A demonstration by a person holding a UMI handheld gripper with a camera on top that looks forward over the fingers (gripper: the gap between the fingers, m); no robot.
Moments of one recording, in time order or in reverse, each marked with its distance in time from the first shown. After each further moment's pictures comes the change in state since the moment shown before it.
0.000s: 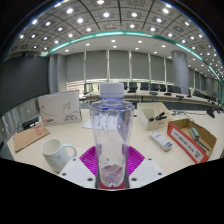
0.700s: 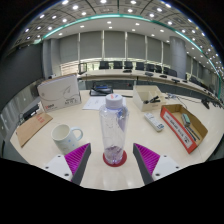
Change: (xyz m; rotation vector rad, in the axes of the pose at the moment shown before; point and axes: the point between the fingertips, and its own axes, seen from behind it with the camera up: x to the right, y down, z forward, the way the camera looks) arm -0.013 0.026 -0.074 -0.251 0.061 0.011
